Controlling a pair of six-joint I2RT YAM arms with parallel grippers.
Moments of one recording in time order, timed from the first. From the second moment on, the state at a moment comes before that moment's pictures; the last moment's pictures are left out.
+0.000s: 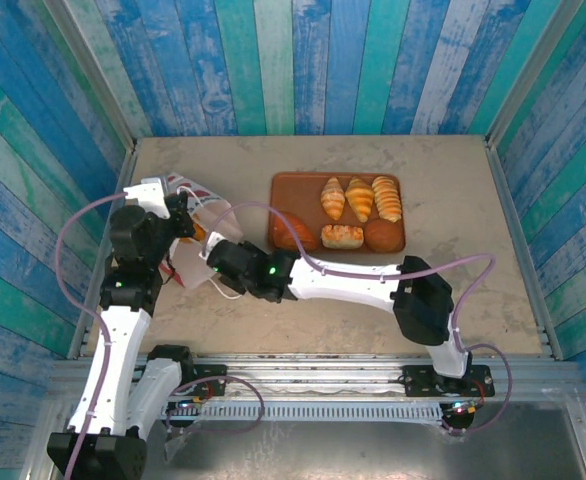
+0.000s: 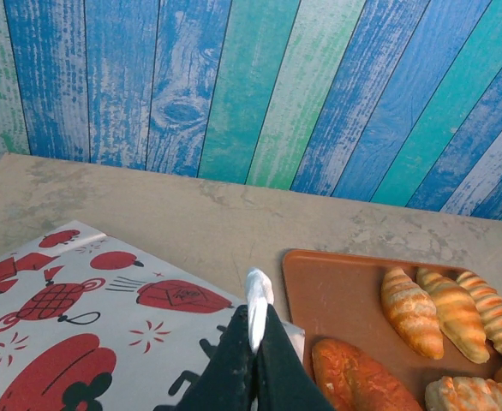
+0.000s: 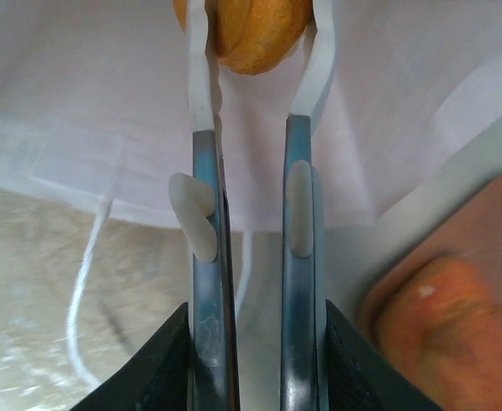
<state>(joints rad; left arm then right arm) -0.03 0.76 0.76 -0.21 0.16 -0.22 1.25 2.02 1.66 -0.44 0.52 -0.03</state>
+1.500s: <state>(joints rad) -0.03 0.76 0.76 -0.21 0.17 -0.22 1.12 2.11 1.78 -0.61 0.14 0.13</state>
